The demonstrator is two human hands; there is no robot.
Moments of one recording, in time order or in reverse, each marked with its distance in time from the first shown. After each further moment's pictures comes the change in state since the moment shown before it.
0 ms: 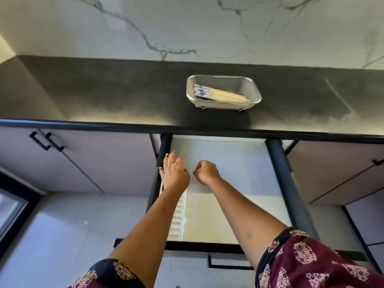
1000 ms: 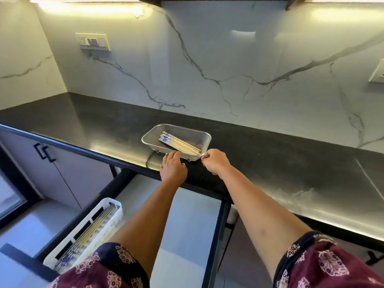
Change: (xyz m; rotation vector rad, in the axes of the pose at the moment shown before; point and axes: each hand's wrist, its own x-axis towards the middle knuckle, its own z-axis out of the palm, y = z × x) left_hand 0.054 0.305 0.059 -0.119 0.321 -0.156; right_hand 0.112 0.077 -0.328 -0.041 -0.026 -0.428
